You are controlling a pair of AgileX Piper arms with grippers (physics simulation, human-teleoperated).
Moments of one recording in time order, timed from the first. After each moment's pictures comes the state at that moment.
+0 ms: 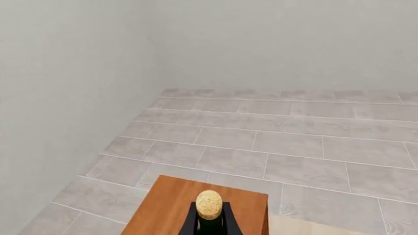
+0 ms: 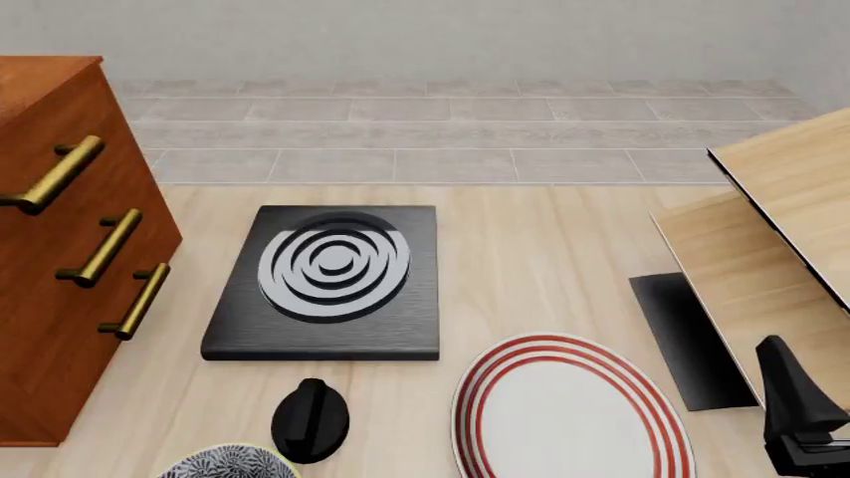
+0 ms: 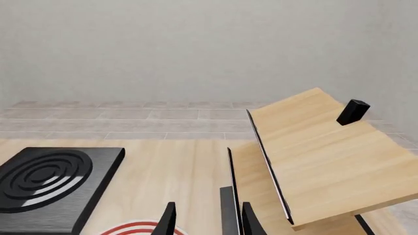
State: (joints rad) left arm 0.39 1.41 -1.89 0.63 0.21; right arm 0.00 0.02 -0.12 0.10 0.00
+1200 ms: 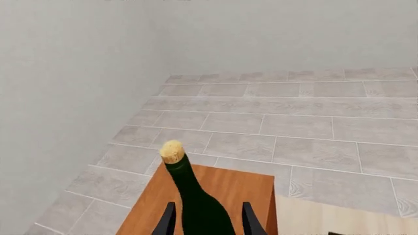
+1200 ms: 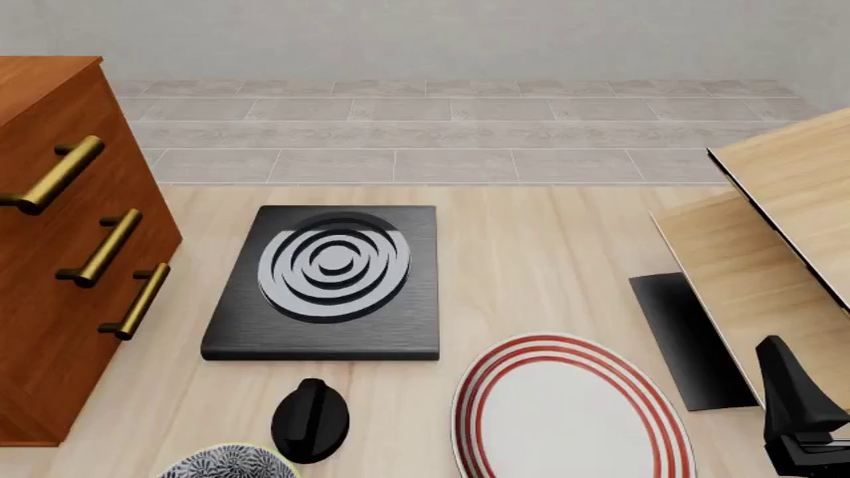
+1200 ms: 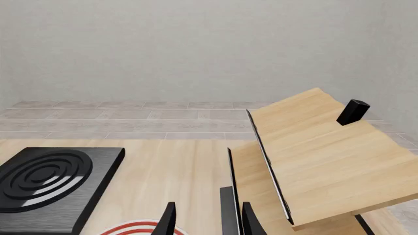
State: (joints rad) left arm 0.38 1.37 -1.76 0.59 0.23; right arm 0.00 0.02 -0.12 0.10 0.00
